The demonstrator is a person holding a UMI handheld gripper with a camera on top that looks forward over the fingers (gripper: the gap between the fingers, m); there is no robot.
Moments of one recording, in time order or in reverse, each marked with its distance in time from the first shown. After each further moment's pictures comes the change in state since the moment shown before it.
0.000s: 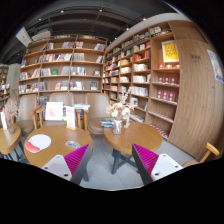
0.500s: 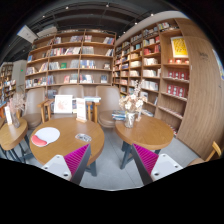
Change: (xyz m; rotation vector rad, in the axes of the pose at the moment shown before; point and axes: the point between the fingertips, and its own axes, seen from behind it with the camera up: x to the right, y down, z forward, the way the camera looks) arm -0.053 0.032 0.010 -0.068 -0.097 -0.021
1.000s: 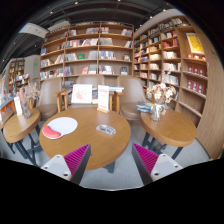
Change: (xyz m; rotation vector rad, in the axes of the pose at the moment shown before) arm -0.108 0.051 0.064 -0.071 -0.198 -0.042
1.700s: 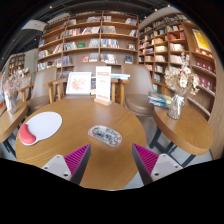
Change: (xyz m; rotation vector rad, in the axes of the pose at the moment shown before) arm -0.008 0.021 0.220 -0.077 -0.026 -0.019
